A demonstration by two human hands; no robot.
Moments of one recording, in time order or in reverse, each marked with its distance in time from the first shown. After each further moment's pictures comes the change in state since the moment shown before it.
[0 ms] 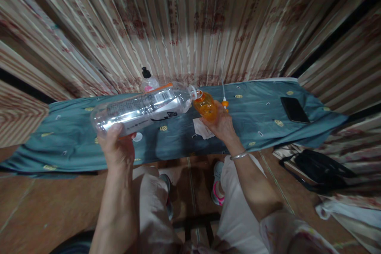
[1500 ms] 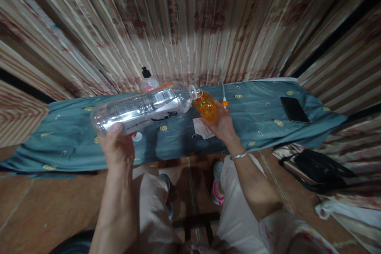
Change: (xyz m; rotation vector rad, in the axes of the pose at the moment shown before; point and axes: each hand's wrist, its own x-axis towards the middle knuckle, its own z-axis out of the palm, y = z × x) left_hand 0.002 -0.002 -0.003 -0.009 0.013 -0.008; right_hand 0.000 0.001 0.000 0.003 -0.012 -0.008
